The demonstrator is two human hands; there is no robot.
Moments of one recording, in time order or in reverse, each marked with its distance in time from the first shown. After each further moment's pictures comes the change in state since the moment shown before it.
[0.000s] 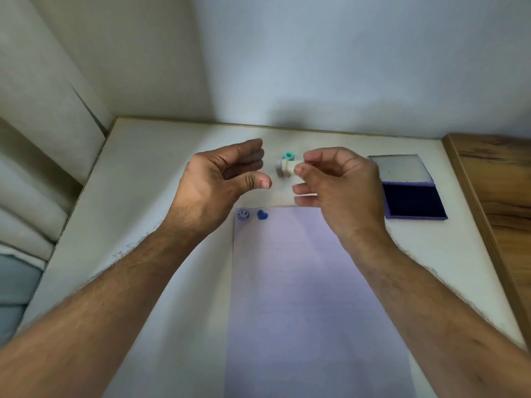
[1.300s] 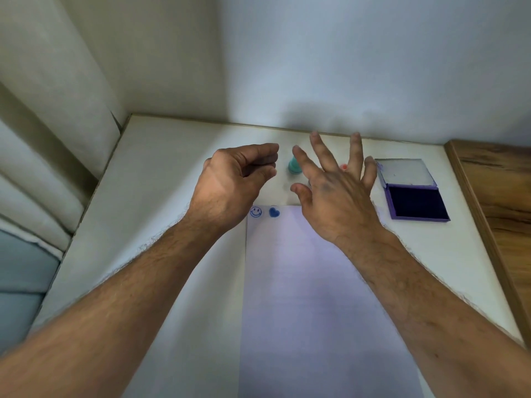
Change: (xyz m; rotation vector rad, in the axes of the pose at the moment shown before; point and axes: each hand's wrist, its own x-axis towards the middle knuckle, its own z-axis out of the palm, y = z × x) left_hand -0.004 0.002 0.001 0.202 0.065 0.020; right_hand 0.009 0.020 0.007 -1.413 -0.148 -0.476
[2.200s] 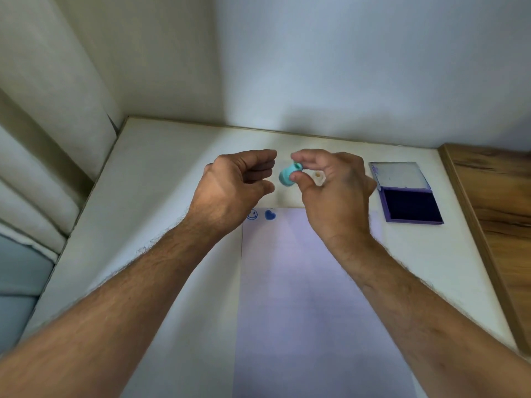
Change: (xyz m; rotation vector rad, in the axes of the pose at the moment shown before) left_hand -0.002 0.002 0.002 0.026 -0.061 -0.047; right_hand -0.005 -0.015 -0.008 0.595 0.253 0.231
